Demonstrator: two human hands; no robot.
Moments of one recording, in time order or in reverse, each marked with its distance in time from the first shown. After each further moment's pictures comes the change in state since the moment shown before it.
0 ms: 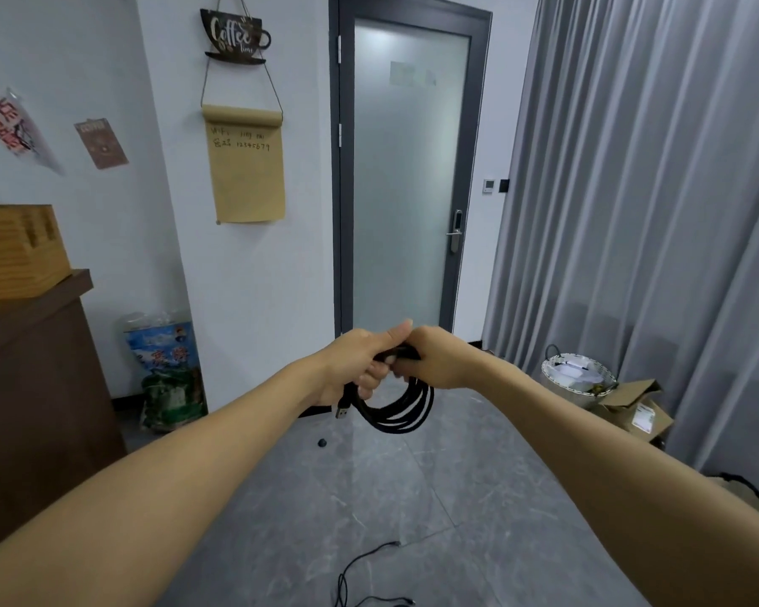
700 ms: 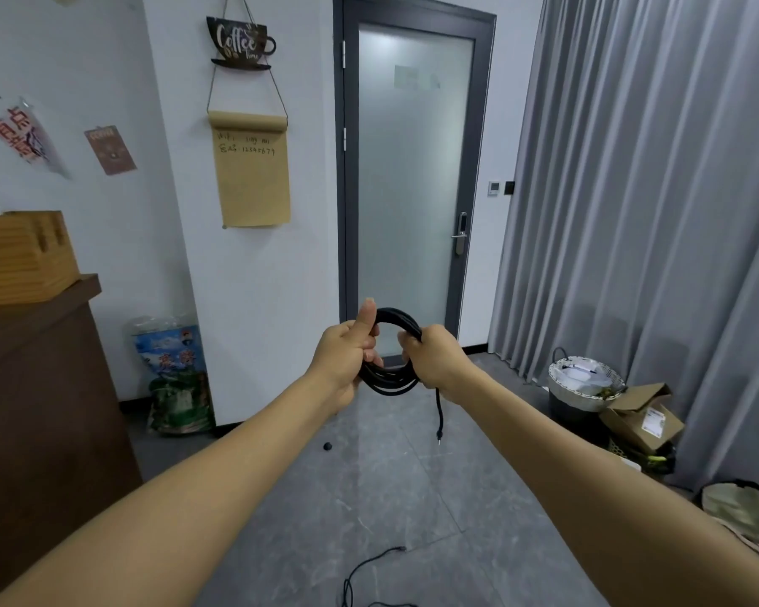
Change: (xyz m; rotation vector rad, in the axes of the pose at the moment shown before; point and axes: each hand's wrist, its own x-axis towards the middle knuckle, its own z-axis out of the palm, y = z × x) left_hand 0.010 -0.009 0.006 -0.435 0.414 0.212; right_hand 0.014 -0.005 0.016 0.514 0.288 0.391
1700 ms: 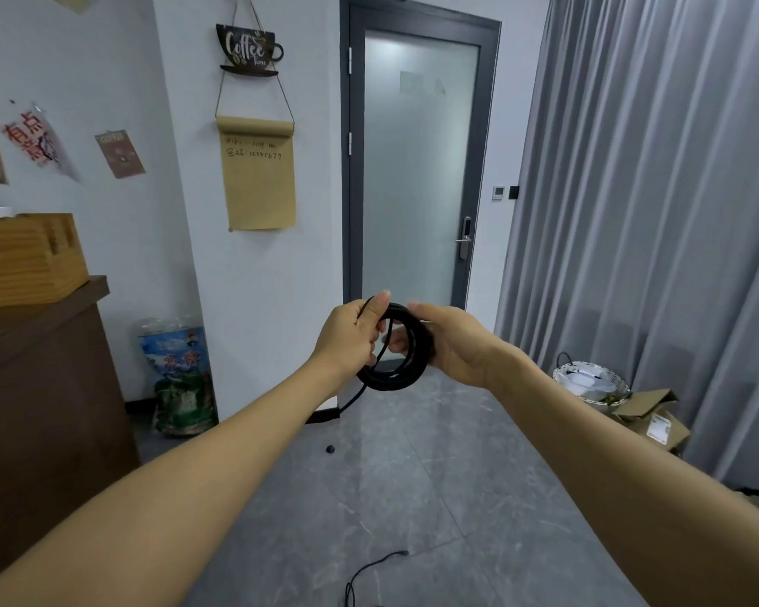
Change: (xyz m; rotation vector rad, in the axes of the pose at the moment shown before) left_hand 0.004 0.018 -0.004 0.382 -0.040 0.248; right_hand -0.008 -0.016 -0.030 0.601 -0.333 -0.009
